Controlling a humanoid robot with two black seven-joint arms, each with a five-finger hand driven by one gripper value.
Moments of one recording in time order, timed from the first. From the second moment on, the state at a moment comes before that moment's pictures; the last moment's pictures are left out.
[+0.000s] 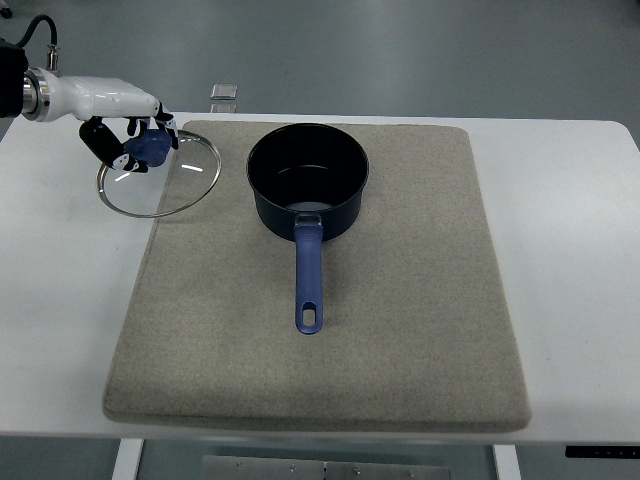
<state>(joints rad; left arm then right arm) -1.23 0.76 -0.17 -0.96 1.65 -0.34 -0.43 0.00 0.00 -0.07 0.19 -0.02 0.02 0.07</state>
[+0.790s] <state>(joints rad) -1.14 0.64 -0.17 -0.85 1.66 -0.26 -0.43 0.00 0.00 -0.07 0.19 -0.02 0.02 0.07</state>
